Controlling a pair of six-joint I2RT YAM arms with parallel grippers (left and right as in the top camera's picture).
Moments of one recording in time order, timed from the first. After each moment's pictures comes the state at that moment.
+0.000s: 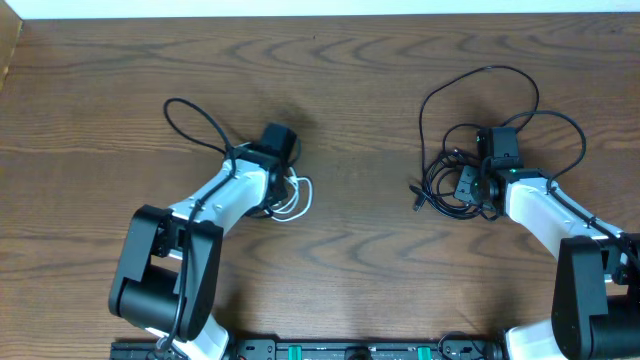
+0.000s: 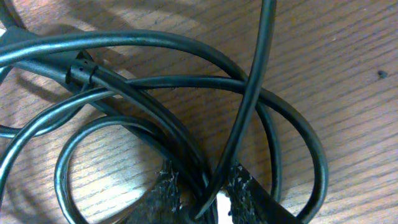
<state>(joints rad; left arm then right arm) -0.32 1.78 0.98 -0.69 -0.29 -0.78 0.08 1.66 0.80 -0.39 0.08 0.44</state>
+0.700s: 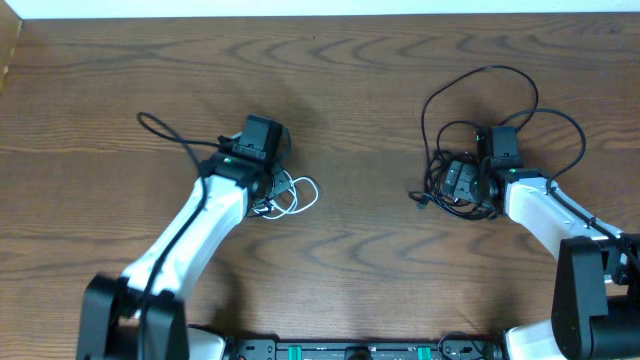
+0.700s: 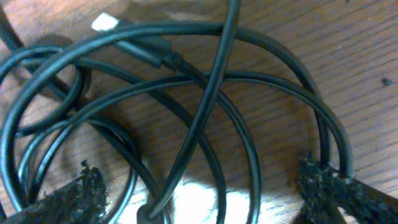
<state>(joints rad) -0.31 1.53 0.98 -0.71 -0.09 -0.78 0.08 1.66 0.80 -0.38 0.08 0.44</state>
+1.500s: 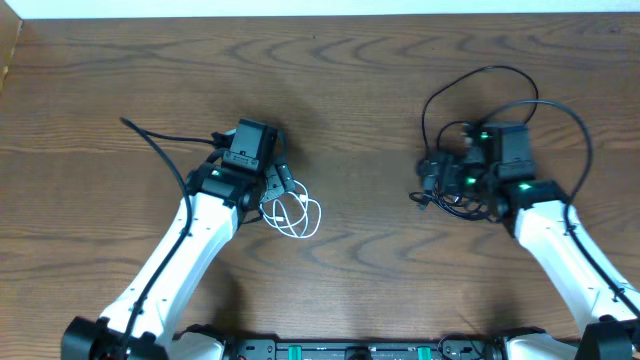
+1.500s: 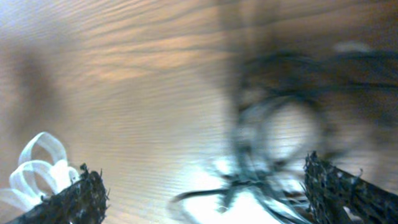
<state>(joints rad) -0.32 1.39 0.98 -0.77 -0.17 -0.68 0.16 1.39 0.80 -0.38 -0.27 0.40</state>
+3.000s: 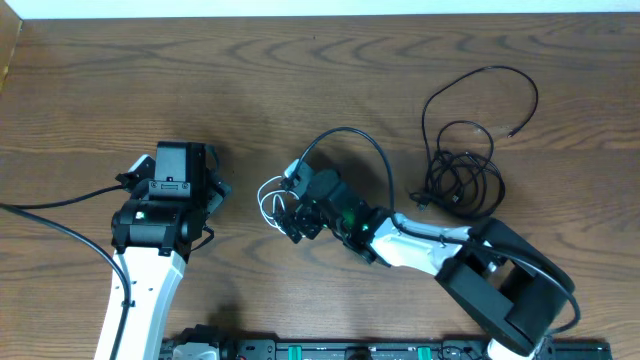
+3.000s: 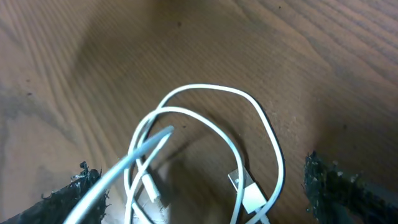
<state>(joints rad) -0.07 1.11 0.97 -1.03 -0.29 -0.91 0.88 1.89 0.89 0.34 -0.10 0.11</state>
